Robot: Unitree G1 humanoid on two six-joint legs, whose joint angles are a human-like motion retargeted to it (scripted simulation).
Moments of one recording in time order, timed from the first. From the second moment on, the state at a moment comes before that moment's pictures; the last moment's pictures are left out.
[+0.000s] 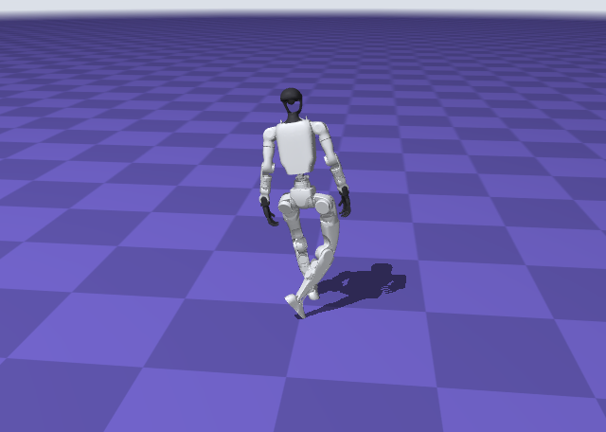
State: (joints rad) left arm 0.14 0.19 0.24 1.23 0.06 0.09 -0.32; right arm -0.02 -0.23 0.22 1.17 -0.29 -0.02 0.13; waist 0.15 -0.04 0.16; left_leg -0.35 0.11 0.43 0.35 -0.47 -0.26; right_leg -0.02 -0.03 -0.64 0.77 0.21 0.26
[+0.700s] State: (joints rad) left arm -0.08 0.53 -0.34 0.43 0.34 0.05 -0.07; right arm -0.14 -0.55 0.41 0.43 -0.59 0.14 -0.27; waist 0.05 -0.04 0.52; left_leg -0.76 -0.08 0.49 0.21 -0.17 -0.22; right_leg -0.60 -0.09 -0.42 0.10 0.03 -0.01
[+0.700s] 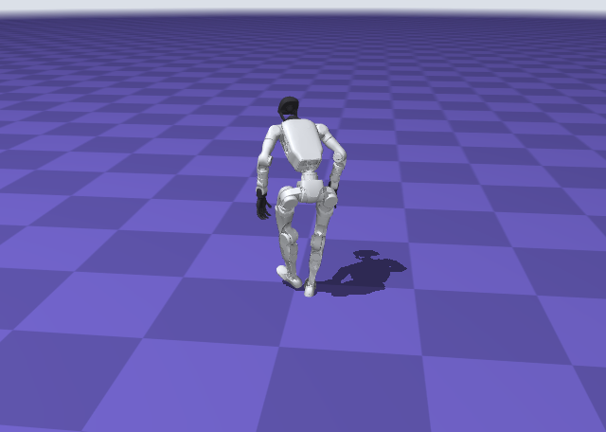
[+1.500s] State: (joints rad) left arm 0.05 0.75 -0.35 -0.18 0.27 0.12 0.29; right arm 0.13 -0.76 0.12 -0.37 -0.65 0.31 -0.41; waist 0.08 -0.03 0.52; left_leg -1.32 0.01 0.53 0.21 -0.29 -0.10; right_leg -1.20 0.00 -0.38 0.13 0.03 -0.06
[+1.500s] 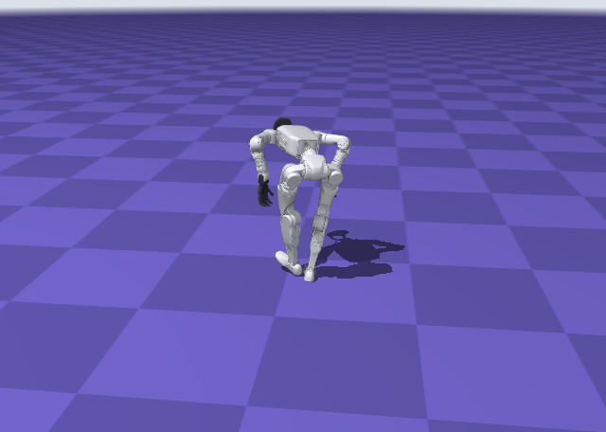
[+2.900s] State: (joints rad) left arm -0.09 0.69 -0.46 -0.04 0.24 0.05 0.26; right arm 0.24 -0.73 -0.03 -0.42 -0.62 0.32 -0.40; waist 0.15 0.08 0.52; left_leg -1.30 0.00 0.58 0.29 -0.50 -0.02; right_leg -1.20 -0.05 -0.30 0.18 0.09 -0.06
